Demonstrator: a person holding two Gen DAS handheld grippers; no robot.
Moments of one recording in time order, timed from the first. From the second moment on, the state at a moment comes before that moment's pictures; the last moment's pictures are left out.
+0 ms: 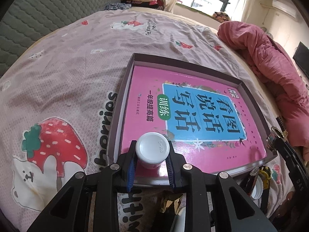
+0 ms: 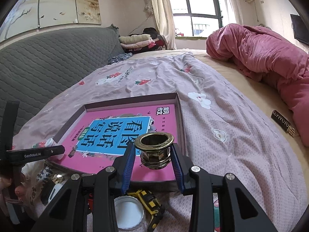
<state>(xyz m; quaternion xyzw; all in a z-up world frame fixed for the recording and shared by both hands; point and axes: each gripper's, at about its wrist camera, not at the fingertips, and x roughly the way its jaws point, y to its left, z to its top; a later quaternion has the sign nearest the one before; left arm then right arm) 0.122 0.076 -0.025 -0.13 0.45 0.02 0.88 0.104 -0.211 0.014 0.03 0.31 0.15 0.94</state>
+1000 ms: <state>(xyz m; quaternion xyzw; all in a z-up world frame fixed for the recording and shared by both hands) 0.121 0.077 -0.024 -0.13 0.44 0.02 0.89 0.104 -0.209 -0.003 0.00 0.33 0.14 0.93</state>
